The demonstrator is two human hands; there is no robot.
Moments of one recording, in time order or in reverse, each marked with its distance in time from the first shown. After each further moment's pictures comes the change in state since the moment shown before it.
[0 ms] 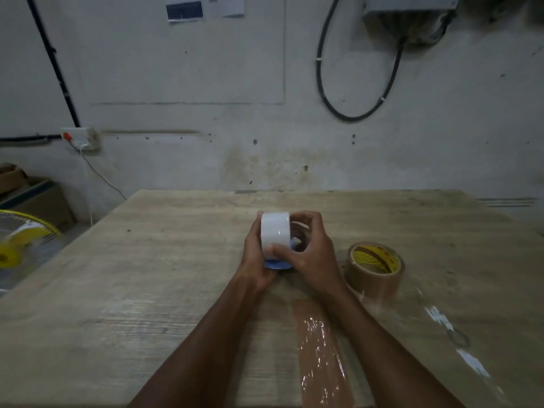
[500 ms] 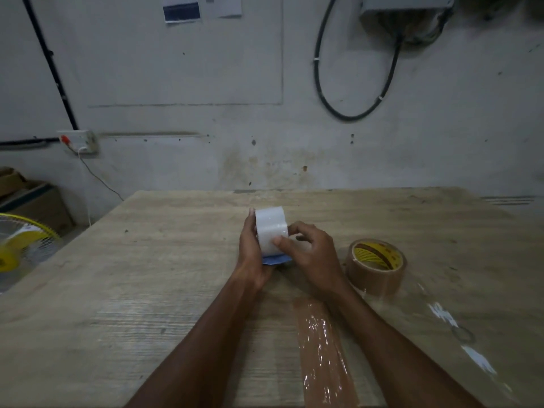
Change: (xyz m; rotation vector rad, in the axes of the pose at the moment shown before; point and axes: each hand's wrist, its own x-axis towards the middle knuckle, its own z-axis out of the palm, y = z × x) left_hand 0.000 0.002 -0.003 0.093 0.053 0.111; right_hand 0.000 0.003 -0.001 -0.069 -0.083 -0.041
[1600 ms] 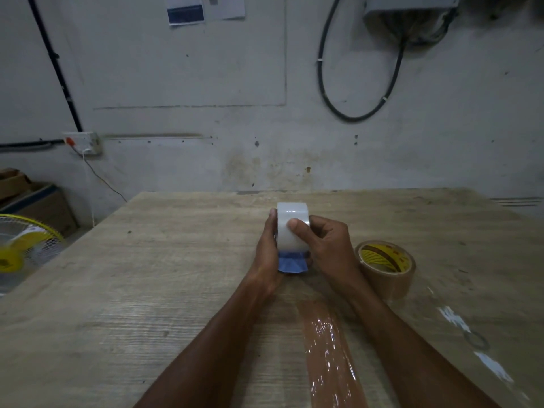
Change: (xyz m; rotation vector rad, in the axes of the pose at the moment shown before) left_hand -0.020 -0.002 0.025 0.158 0.025 -0.013; right_hand 0.012 -0.006 -0.008 0.288 0.066 0.115
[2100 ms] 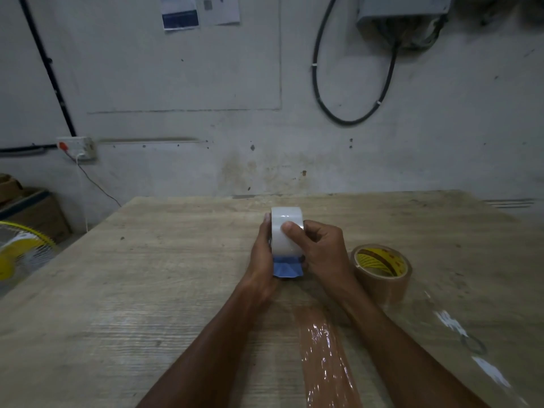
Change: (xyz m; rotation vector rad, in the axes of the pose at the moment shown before) left_hand 0.005 -0.003 -0.003 -0.052 0.013 0.005; right_hand 0.000 -0.005 0.008 -0.028 0.061 0.024
